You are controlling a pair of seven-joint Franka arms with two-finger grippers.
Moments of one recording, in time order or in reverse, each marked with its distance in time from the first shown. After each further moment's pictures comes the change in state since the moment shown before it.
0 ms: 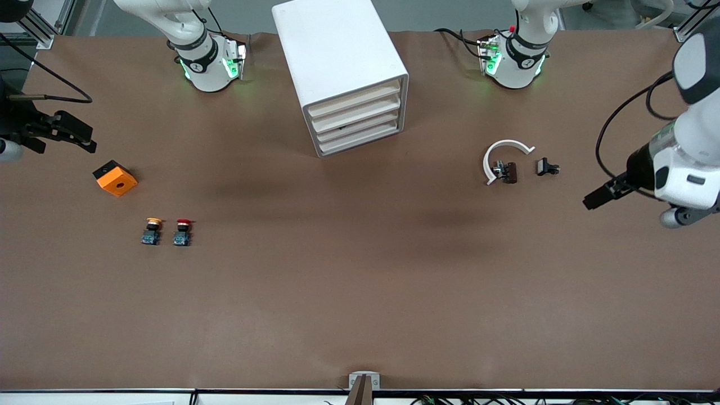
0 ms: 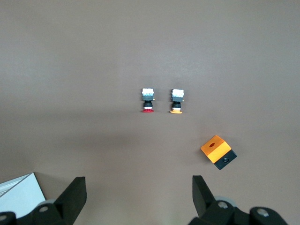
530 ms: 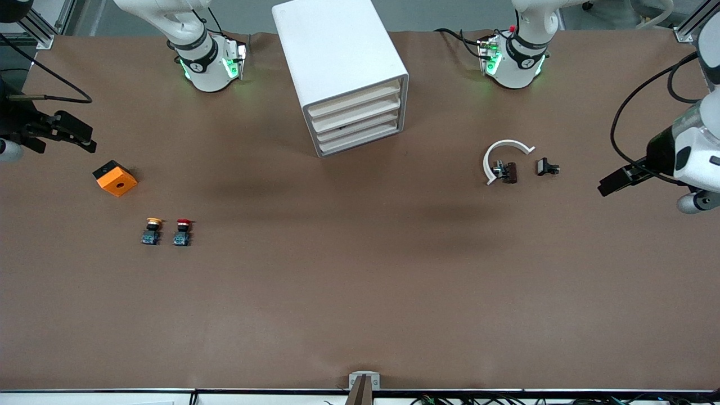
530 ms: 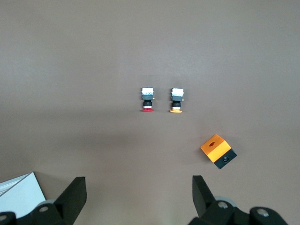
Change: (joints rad) left arm 0.057 -0.012 0.000 0.018 0.000 -0.045 0.151; right arm -0.001 0.000 -0.002 -0.001 0.000 -0.003 0.000
